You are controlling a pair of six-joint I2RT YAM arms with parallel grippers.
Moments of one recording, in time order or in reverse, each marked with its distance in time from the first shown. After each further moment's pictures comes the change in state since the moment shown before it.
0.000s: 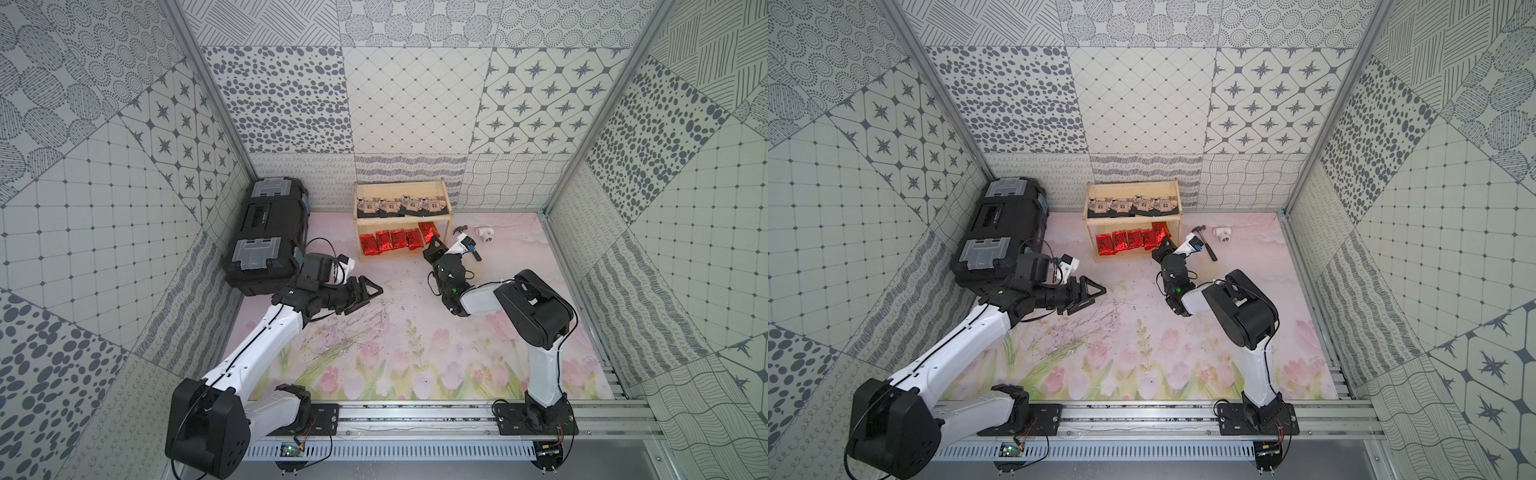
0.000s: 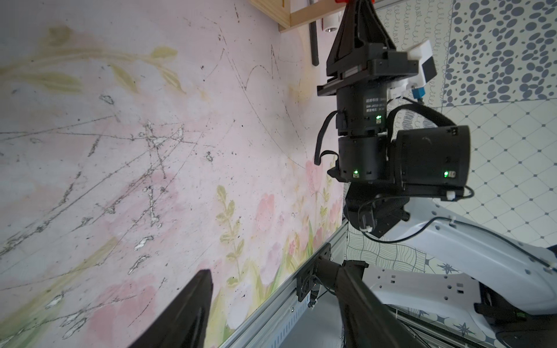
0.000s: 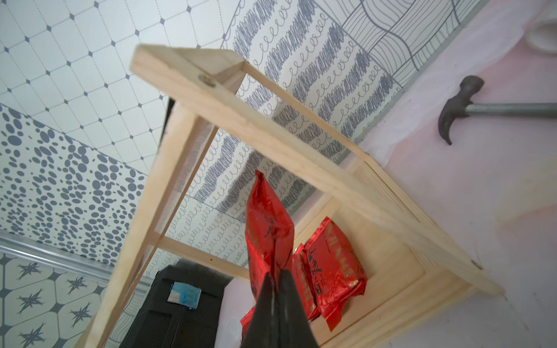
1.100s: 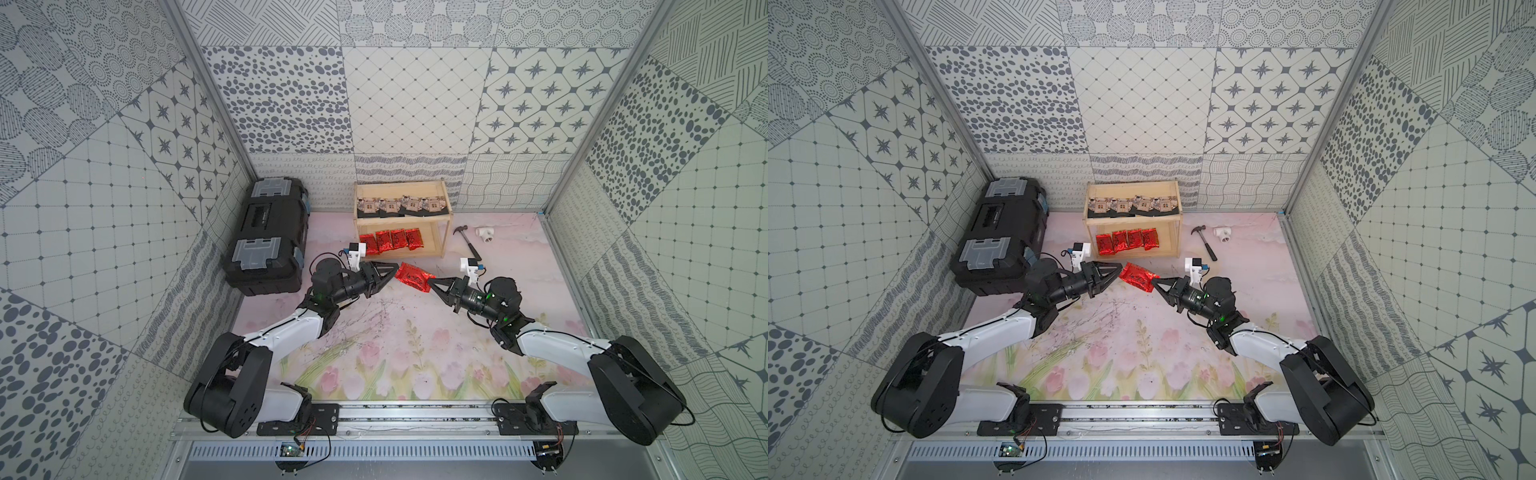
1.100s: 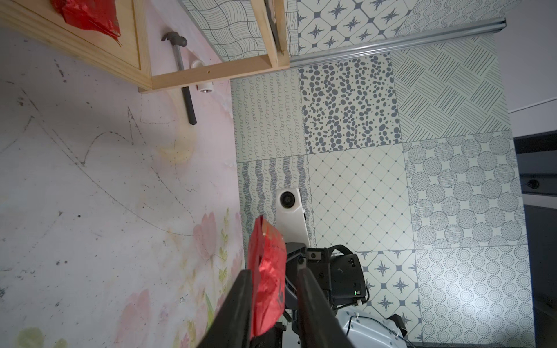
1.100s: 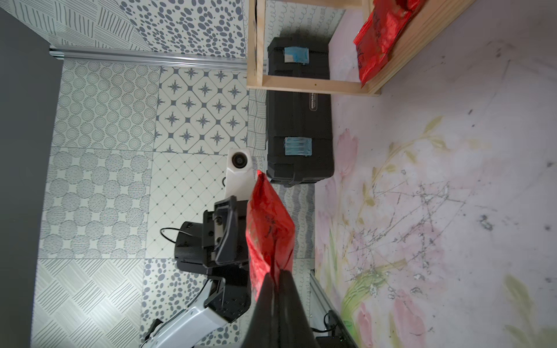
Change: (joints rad) left arm -0.101 0.178 -0.204 1.109 0.020 -0.581; right arm -0.072 -0.729 -0.513 -0.263 -0.969 0.409
